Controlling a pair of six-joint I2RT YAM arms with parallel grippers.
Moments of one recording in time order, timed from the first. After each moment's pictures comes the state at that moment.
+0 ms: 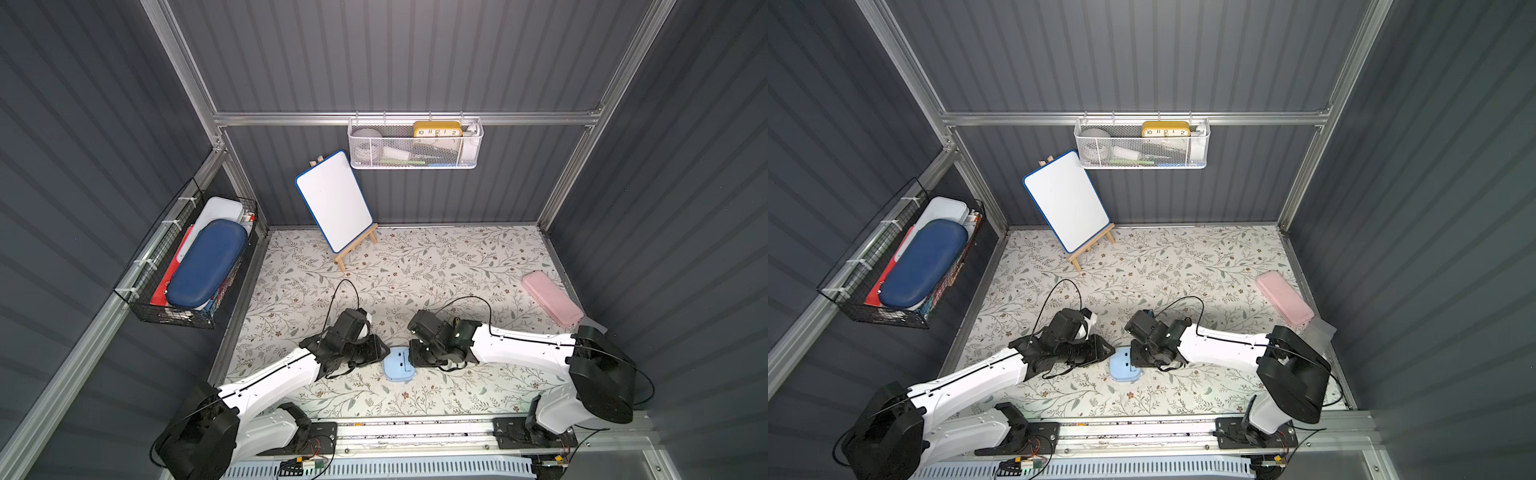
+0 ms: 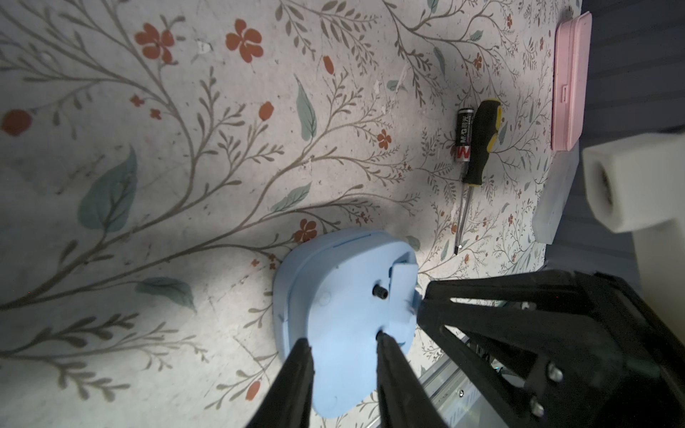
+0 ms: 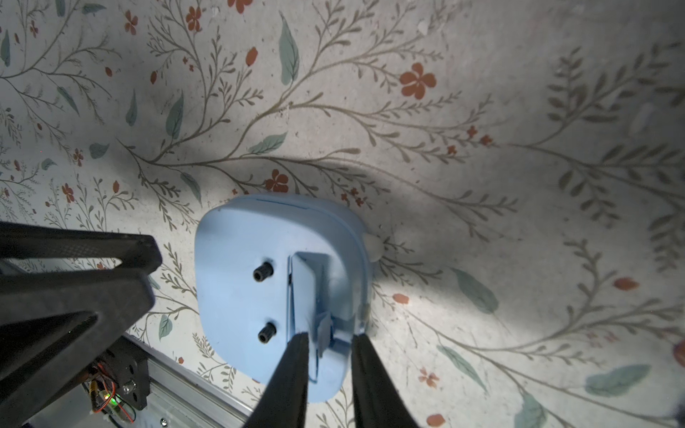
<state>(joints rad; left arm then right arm) -0.70 1.15 0.53 -0.28 0.35 -0.82 0.99 1.54 0.91 -0.47 -0.06 0.92</state>
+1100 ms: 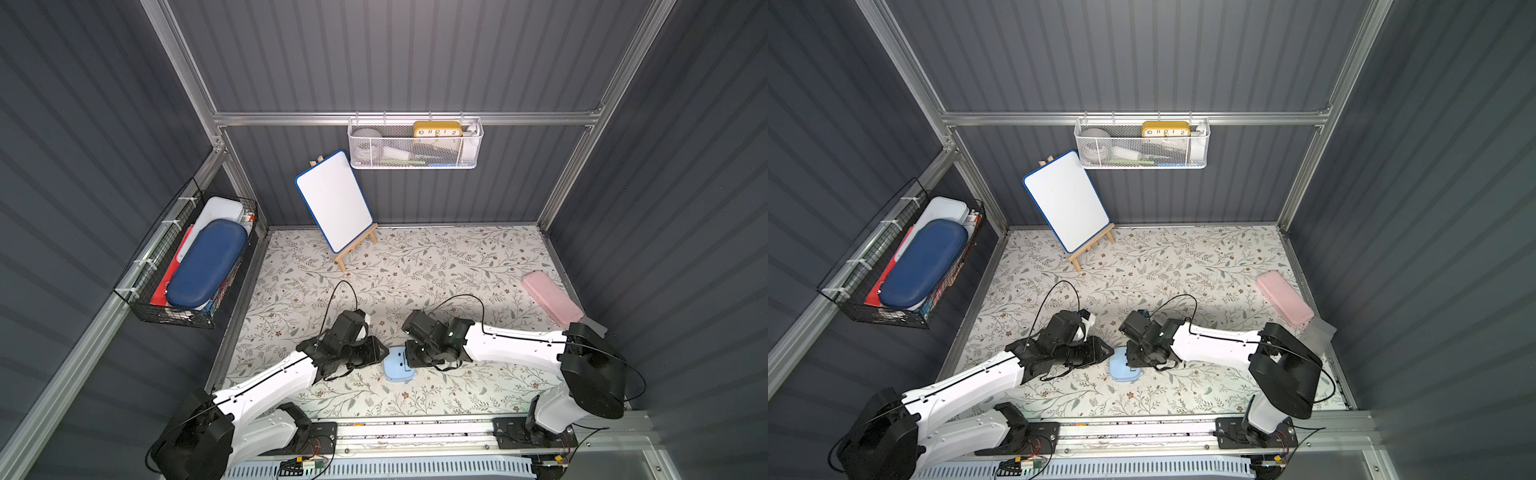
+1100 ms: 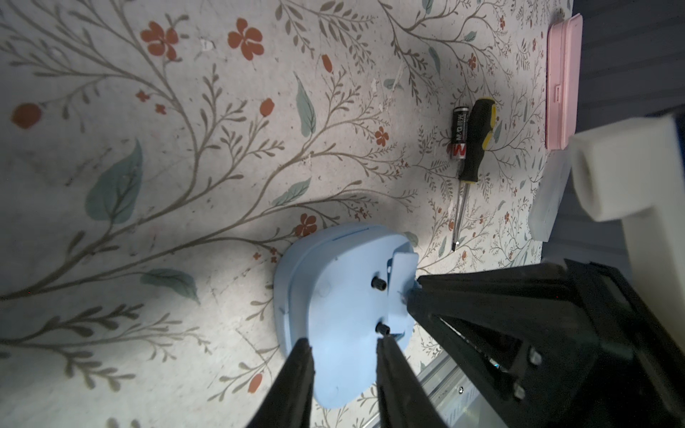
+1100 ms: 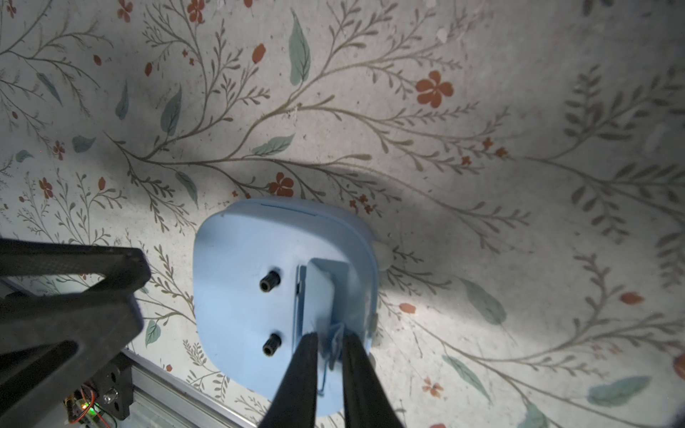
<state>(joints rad) -0.70 1.11 0.51 -0.28 0.35 -0.82 1.01 1.60 0.96 -0.51 -0.03 0.89</state>
